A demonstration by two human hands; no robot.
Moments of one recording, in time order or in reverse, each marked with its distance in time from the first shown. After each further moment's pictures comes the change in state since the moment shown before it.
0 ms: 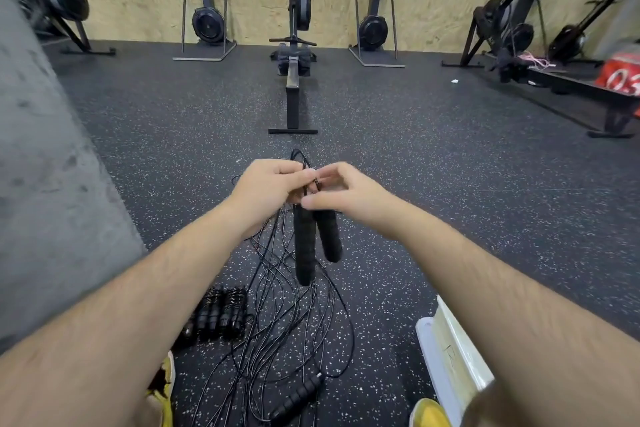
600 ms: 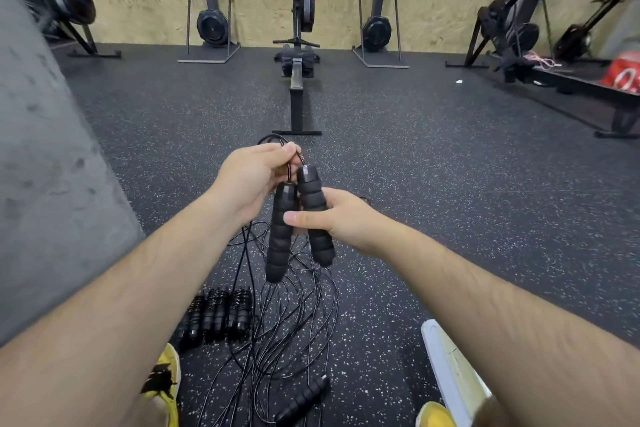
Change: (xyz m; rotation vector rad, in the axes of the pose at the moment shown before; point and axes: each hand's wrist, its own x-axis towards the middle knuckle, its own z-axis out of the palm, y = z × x) left_hand 0.002 0.021 -0.018 -0.340 0.133 -0.071; right_hand 0.003 0.009 0.035 0.313 -0.167 -0.032
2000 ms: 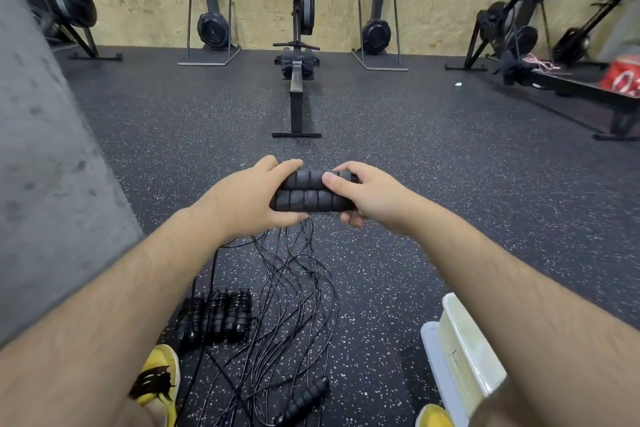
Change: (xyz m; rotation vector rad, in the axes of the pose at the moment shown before) left_hand -0.010 -0.011 -0.028 1.483 -0.220 0.454; right_hand -0.007 -0.023 -0.039 -0.300 0.190 0.014
